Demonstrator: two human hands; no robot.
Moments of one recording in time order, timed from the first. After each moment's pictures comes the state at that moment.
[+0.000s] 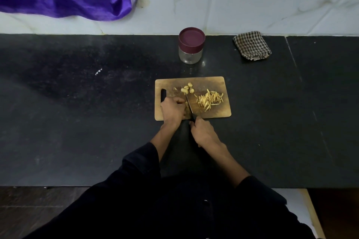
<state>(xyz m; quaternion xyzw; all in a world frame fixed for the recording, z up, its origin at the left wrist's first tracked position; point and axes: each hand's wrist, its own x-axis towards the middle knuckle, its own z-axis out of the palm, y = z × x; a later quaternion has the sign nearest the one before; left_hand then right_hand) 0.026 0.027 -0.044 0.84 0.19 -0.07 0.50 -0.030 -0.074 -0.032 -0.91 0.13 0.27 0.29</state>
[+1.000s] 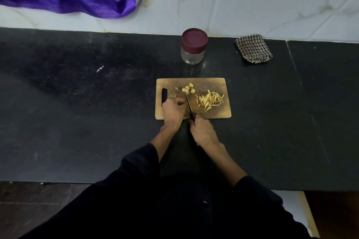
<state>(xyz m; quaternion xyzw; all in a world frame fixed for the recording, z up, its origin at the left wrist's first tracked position) 0.022 0.028 -0.051 0.84 0.17 -0.06 0.51 -0.030 -0.071 -0.028 -0.92 0.11 0.24 0.28</state>
